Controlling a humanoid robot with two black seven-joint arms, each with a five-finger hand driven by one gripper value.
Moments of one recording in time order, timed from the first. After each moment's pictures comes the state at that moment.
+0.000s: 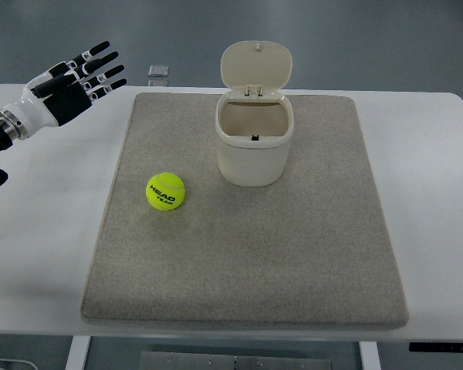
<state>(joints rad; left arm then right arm) -0.82 0.66 -0.50 -0.85 -0.29 -0.56 -0.07 0.01 0.00 0.01 0.22 0.09 -0.12 0.29</state>
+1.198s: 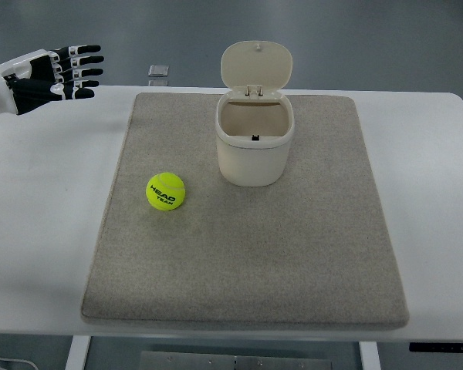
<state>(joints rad) -0.89 0.82 -0.51 -0.89 0.46 -0.61 -0.23 0.01 0.00 0.01 0.22 0.09 -0.12 0.29</state>
